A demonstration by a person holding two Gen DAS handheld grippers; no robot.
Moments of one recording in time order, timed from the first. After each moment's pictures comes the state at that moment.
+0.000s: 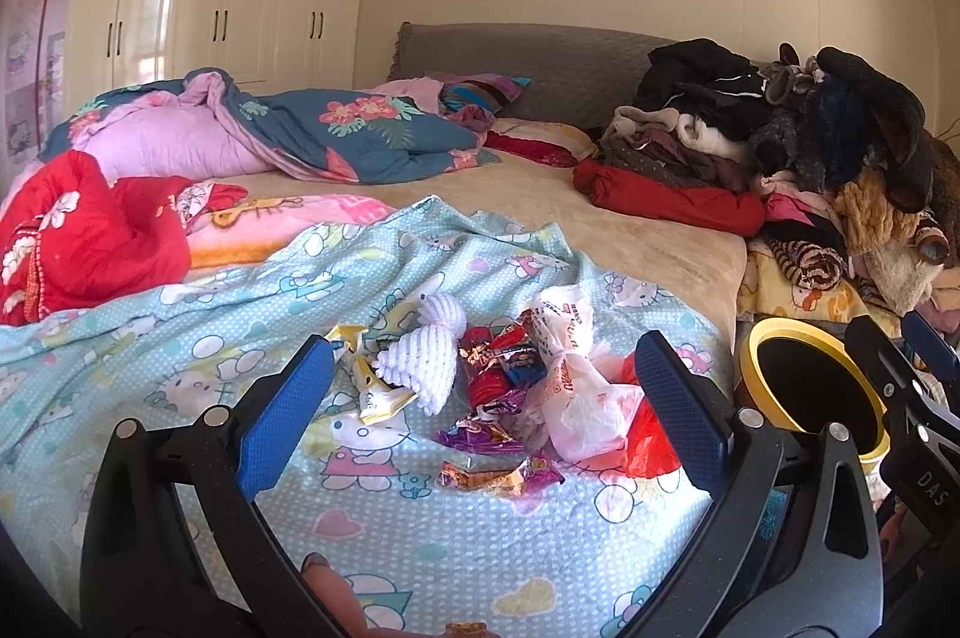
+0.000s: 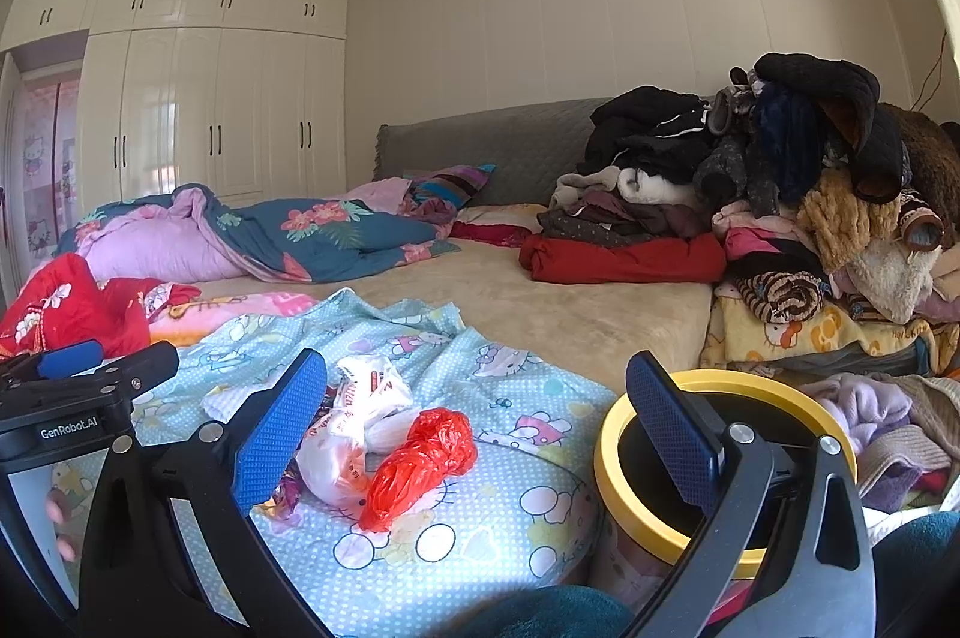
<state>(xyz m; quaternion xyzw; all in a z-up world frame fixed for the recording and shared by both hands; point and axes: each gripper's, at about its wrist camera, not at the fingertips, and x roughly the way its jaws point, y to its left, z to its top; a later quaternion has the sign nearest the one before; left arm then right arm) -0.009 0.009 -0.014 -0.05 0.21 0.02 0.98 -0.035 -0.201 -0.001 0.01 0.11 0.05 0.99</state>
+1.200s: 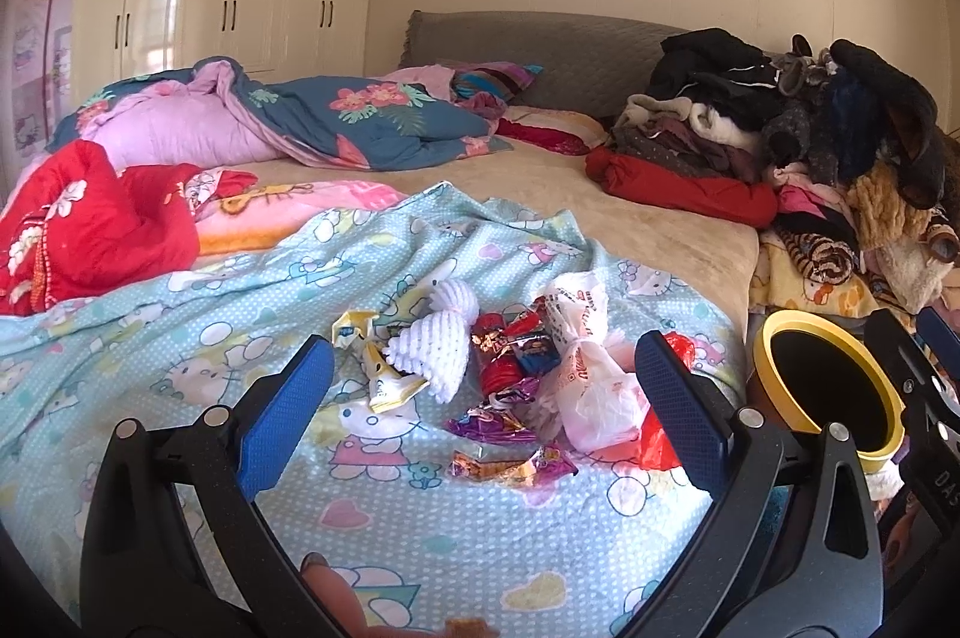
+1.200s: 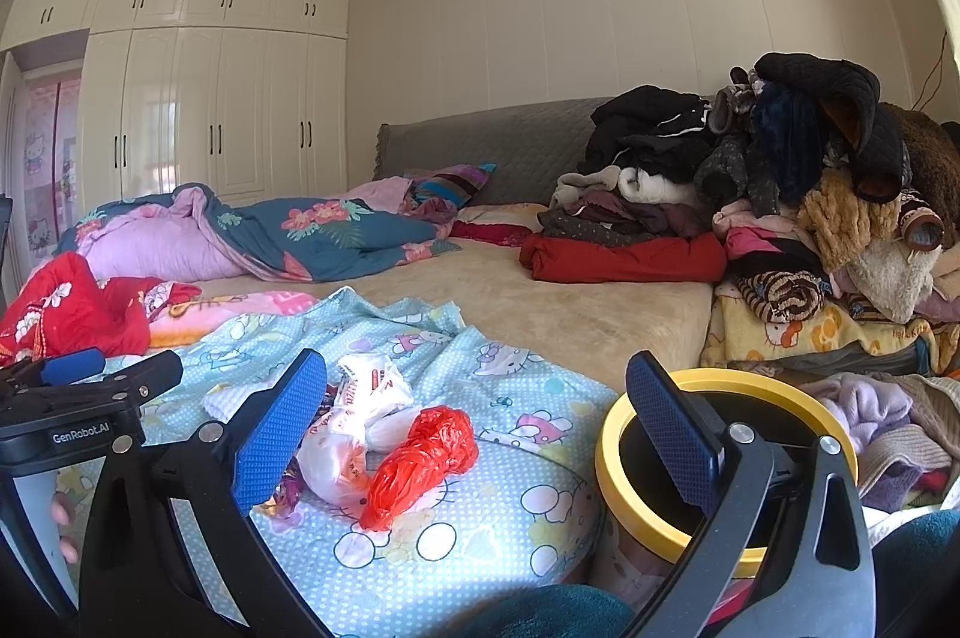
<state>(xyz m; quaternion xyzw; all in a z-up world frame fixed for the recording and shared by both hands) -0.009 0.007 -0.022 -0.05 0.23 0.03 0.97 -0.034 -0.203 -0.002 0.01 0.11 0.05 0.99</state>
